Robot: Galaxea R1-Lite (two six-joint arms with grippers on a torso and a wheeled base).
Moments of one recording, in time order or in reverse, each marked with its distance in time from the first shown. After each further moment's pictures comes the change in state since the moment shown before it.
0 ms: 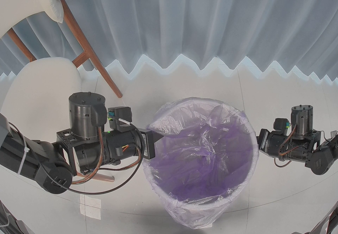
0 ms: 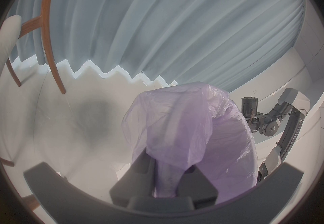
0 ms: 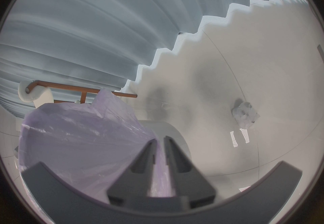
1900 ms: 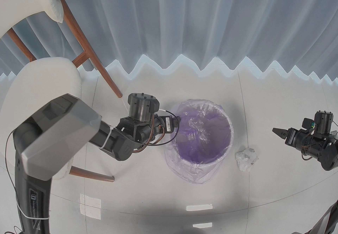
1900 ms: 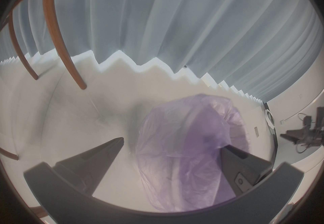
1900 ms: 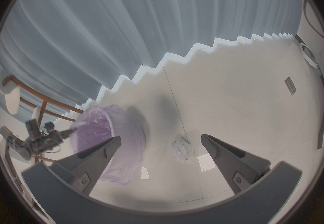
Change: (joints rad) left arm 0.077 0.578 -0.612 0.121 0.299 0.005; right arm -0.408 0.063 0.106 -0.196 -0.036 -0.313
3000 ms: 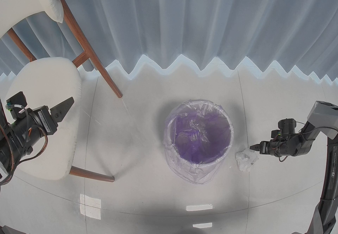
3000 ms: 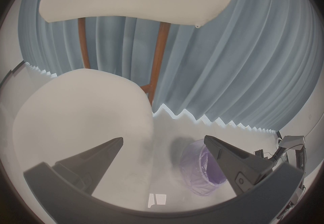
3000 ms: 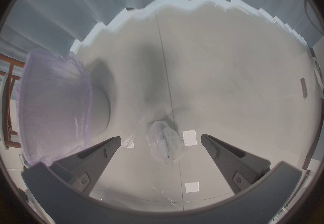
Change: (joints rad) left arm 0.293 -1.112 0.838 0.008 -0.004 0.035; right arm 0.022 0.590 -0.560 0.318 -0.031 -0.198
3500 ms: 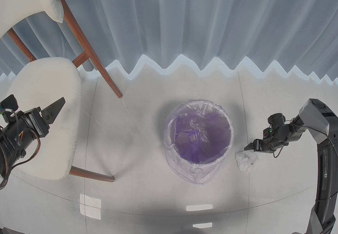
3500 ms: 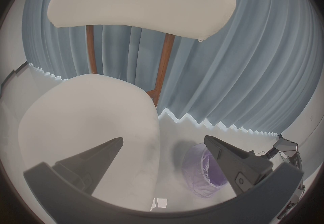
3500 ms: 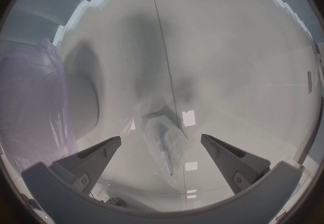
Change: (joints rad) left arm 0.027 -0.071 0.037 -0.002 0.003 0.003; right arm 0.023 0.151 -0.429 0.493 -0.006 0.009
